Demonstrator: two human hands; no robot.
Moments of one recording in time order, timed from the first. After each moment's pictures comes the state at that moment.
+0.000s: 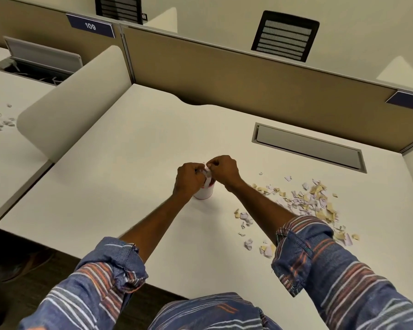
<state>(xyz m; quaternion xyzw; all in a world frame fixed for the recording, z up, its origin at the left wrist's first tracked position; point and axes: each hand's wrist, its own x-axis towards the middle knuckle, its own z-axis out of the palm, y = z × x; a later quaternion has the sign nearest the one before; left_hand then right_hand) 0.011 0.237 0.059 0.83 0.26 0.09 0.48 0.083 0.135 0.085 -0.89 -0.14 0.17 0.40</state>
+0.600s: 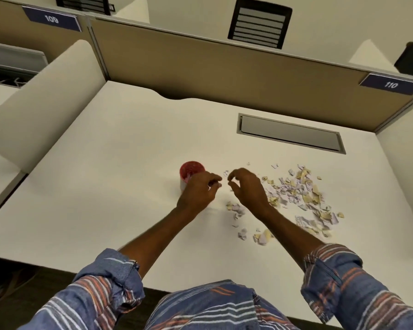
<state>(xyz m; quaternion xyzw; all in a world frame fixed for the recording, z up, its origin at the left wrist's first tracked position) -0.007 0.191 0.040 0.89 0.03 0.10 0.44 0.059 0.021 0.047 -0.94 -0.23 0.01 0.25</state>
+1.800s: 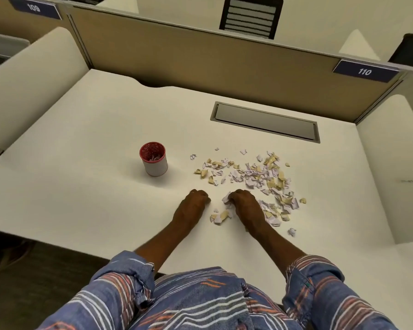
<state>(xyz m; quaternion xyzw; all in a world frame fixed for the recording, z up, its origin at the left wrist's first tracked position) -0.039 0.048 -0.032 0.95 0.04 -0.02 0.31 0.029 -0.150 -0.013 -0.92 -0.29 0.07 0.24</state>
